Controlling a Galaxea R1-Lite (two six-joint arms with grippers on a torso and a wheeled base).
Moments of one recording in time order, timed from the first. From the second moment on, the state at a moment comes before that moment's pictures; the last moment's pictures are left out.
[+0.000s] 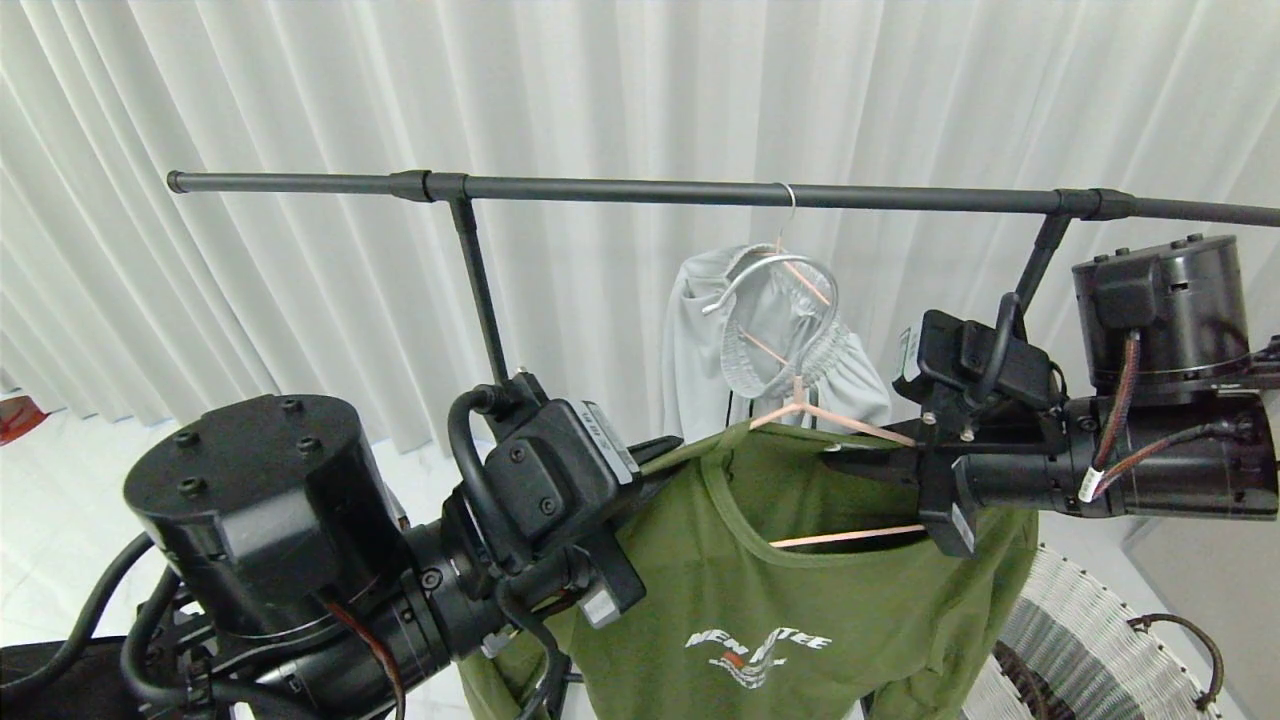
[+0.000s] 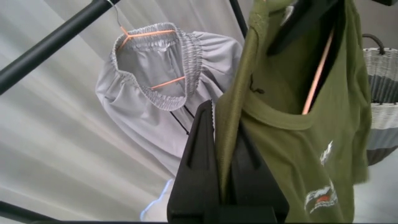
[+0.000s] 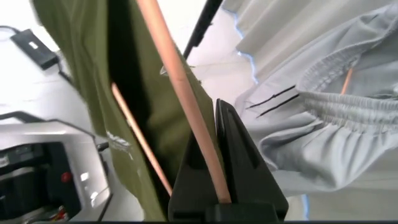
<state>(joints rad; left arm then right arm) -0.80 1.58 -0.53 -1.01 -0.07 0.60 0.65 1.54 -0.97 -0.12 0.33 -0.56</state>
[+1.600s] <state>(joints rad) -0.57 1.52 -0.30 -1.01 -0.09 0.51 0.50 1.36 -0.90 -0.23 0.34 -0.74</state>
